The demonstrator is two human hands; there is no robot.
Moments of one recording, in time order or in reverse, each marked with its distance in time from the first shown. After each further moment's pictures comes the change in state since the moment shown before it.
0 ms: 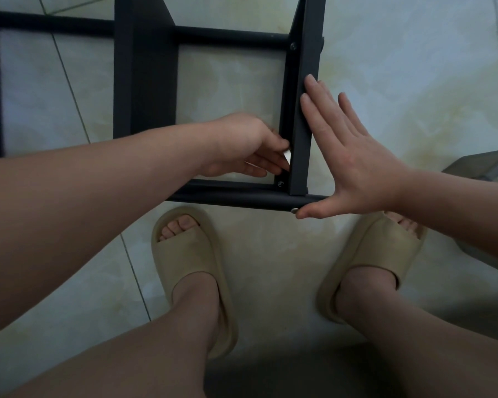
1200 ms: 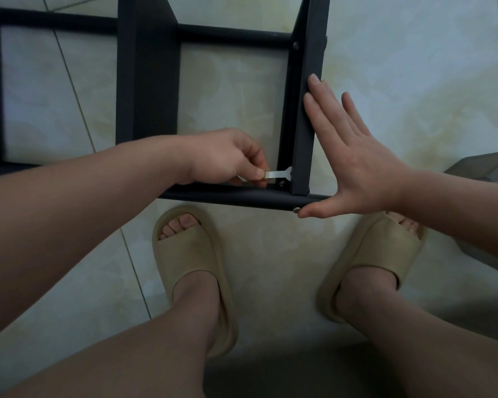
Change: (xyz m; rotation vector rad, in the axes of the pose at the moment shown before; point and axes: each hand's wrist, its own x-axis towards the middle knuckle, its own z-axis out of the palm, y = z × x) left_hand -0.023 -0.018 -0.018 0.444 -0.046 0.068; right_hand 0.000 0.000 0.001 0.003 -0.008 0.001
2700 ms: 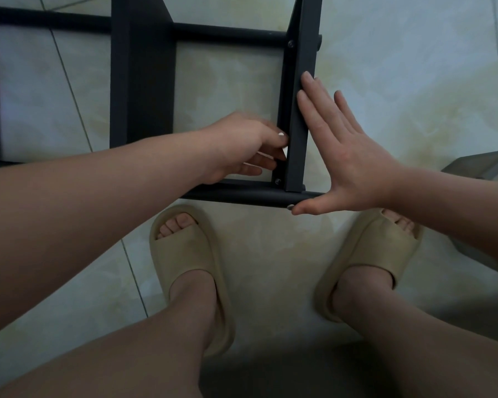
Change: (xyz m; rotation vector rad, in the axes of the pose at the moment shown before) left_hand 0.018 0.026 0.018 -0.495 0.227 -0.070; right_hand 0.003 -0.001 -0.001 0.035 0.012 -0.004
